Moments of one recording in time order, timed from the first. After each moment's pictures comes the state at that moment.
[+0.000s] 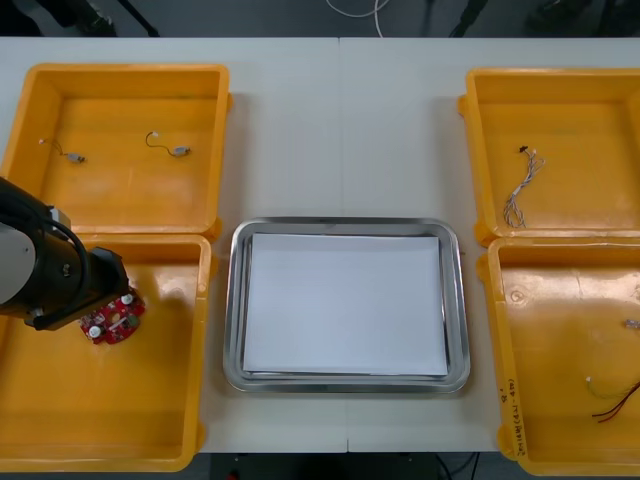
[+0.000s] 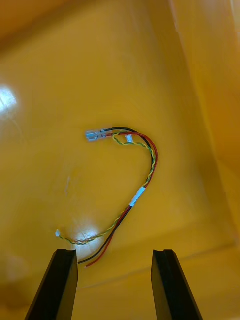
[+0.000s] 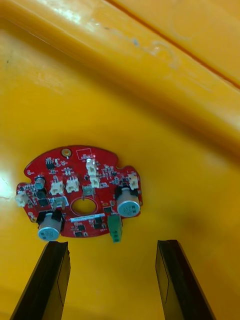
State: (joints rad) right arm 0.37 -0.97 -0.38 -2.03 -1.08 1.36 1.07; left arm -0.15 0.65 0.00 -2.10 0.63 1.74 -0.71
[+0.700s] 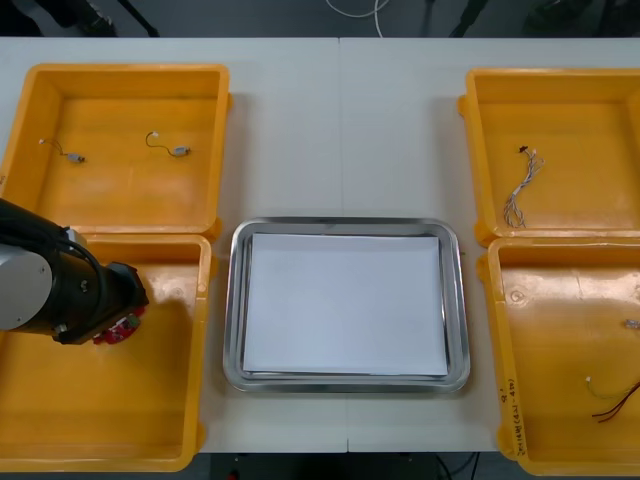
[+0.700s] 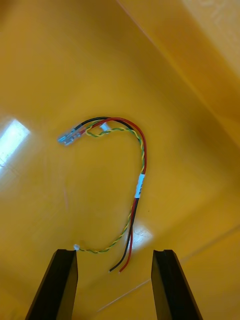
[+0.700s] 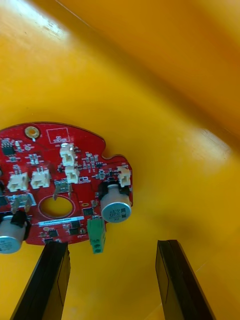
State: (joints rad) right arm 0.38 -0.93 -0.36 -1.99 -1.08 1.32 0.77; left arm -0.08 0.57 0.00 -2.06 0.62 1.62 -0.71
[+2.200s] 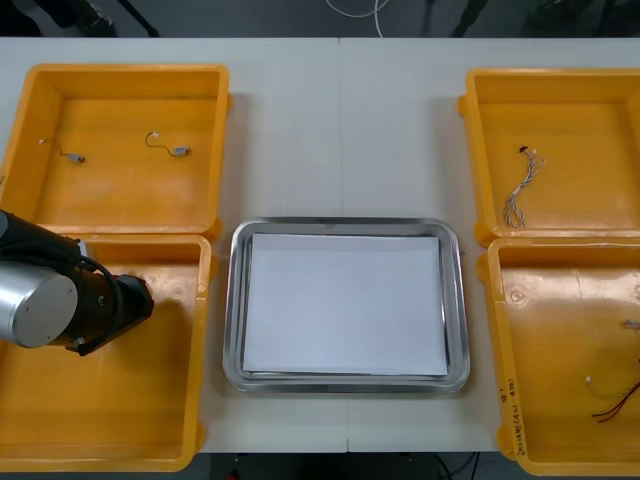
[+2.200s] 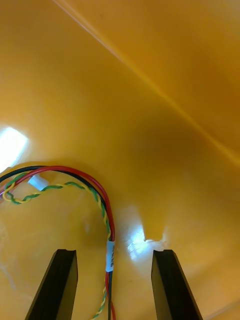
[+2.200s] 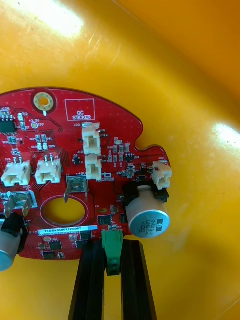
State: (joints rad) right arm 0.24 -0.92 -0.17 -1.71 -1.04 1.20 0.77; left arm -0.06 0.57 -0.07 -2.01 0.54 1.52 -0.71
